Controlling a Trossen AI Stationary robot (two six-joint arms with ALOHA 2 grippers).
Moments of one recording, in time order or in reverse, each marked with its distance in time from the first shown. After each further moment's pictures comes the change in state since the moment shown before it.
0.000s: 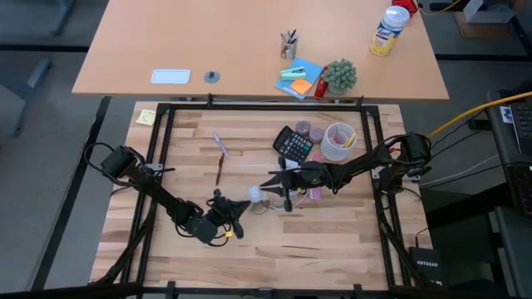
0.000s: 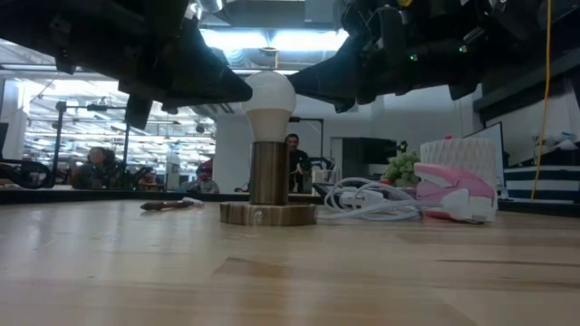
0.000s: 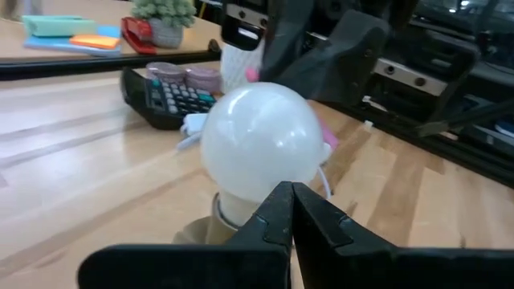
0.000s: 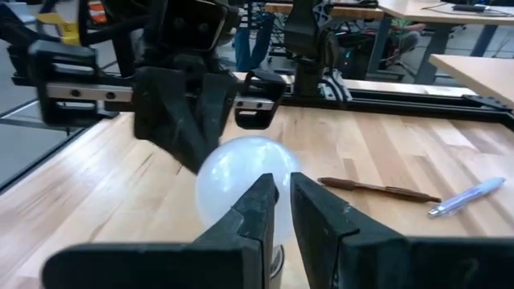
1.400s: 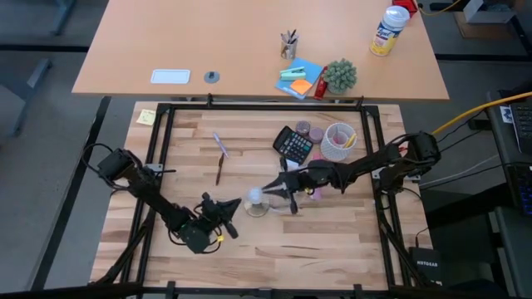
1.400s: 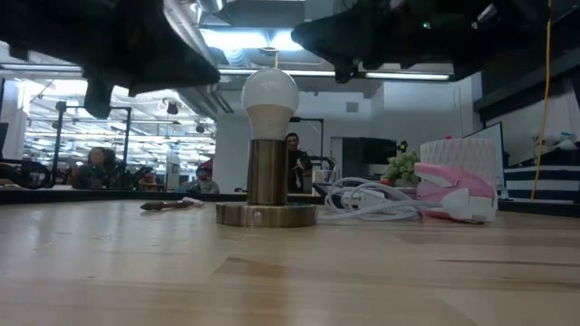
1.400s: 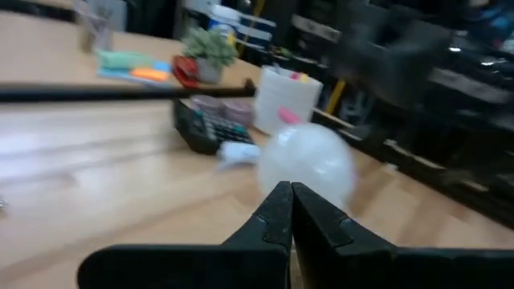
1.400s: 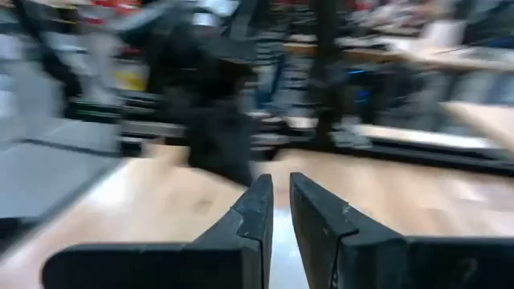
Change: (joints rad) left arm -0.115 0.000 0.000 -0.015 -0.257 -0.078; right arm 0.002 -0.096 -0.002 0.020 -0.031 -0.020
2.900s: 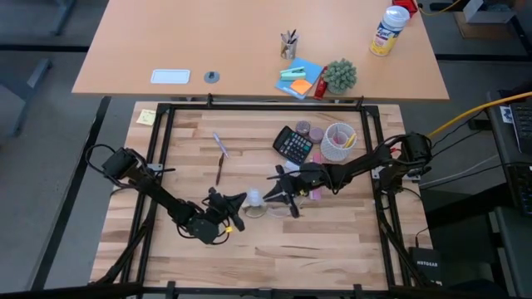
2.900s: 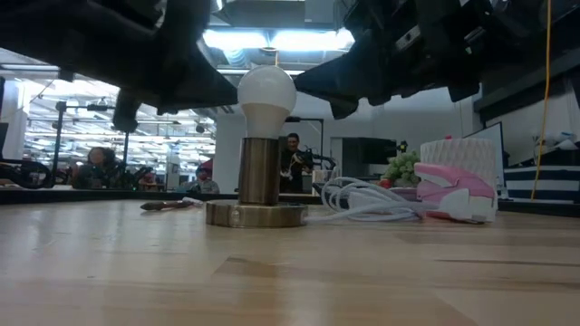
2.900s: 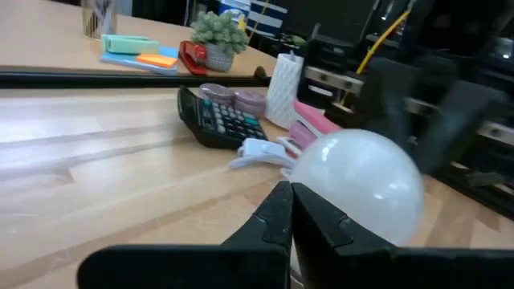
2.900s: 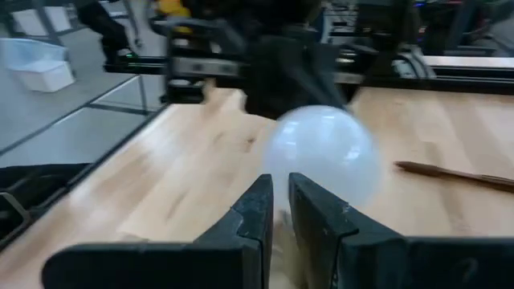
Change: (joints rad) left arm 0.097 0.022 0.002 0.007 0.095 -0.021; right arm -0.017 0.083 -0.001 -0.079 -0.144 0.071
